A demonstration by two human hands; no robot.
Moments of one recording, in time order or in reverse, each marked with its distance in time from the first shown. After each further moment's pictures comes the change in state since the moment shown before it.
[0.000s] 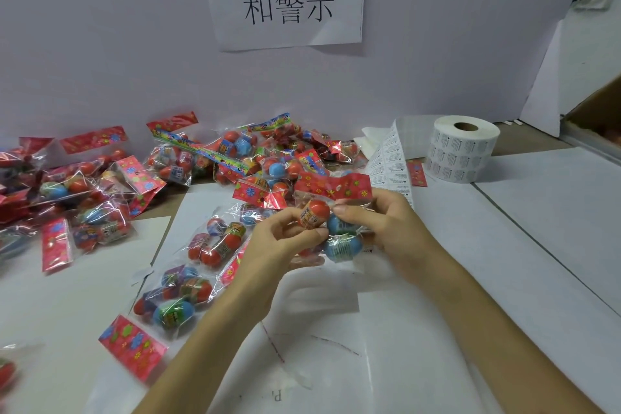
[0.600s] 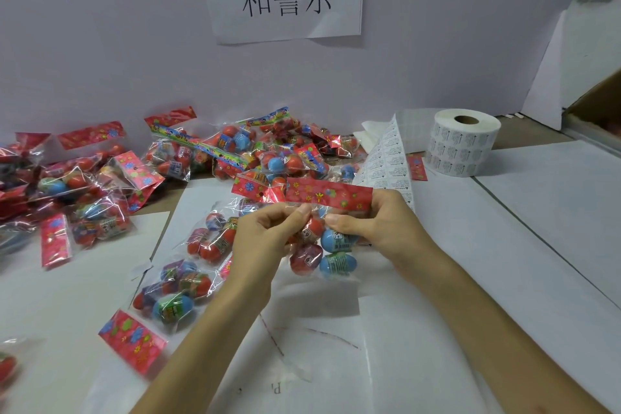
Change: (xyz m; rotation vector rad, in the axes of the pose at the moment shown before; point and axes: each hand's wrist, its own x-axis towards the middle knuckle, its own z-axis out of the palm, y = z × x) left_hand 0.002 -0.002 0.002 0.005 0.211 0.057; right_hand -0.004 0.001 0.006 -0.065 -0.032 -0.025
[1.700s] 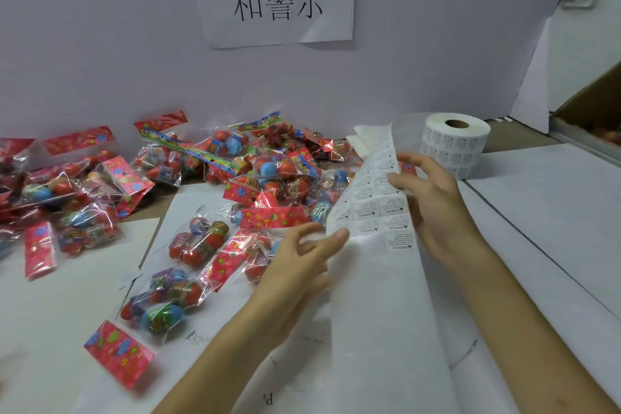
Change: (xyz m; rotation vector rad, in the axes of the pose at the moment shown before) left_hand -0.025 -0.003 0.028 -0.172 -0.259 -0.306; right_hand 0.009 -0.013 -0.051 0.239 0.373 0.002
